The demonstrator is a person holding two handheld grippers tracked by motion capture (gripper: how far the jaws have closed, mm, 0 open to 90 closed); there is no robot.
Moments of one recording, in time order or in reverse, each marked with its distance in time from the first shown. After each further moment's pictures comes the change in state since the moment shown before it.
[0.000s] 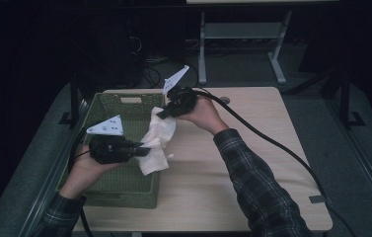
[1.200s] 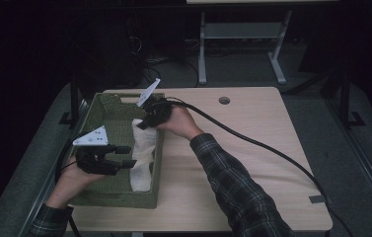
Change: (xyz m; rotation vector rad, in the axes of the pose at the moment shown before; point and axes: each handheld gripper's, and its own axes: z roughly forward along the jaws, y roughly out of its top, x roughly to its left) left arm 0.013 -0.045 -0.008 -0.001 0.054 -0.052; right arm 0.006 0.017 0.076 0.041 0.063 -0.013
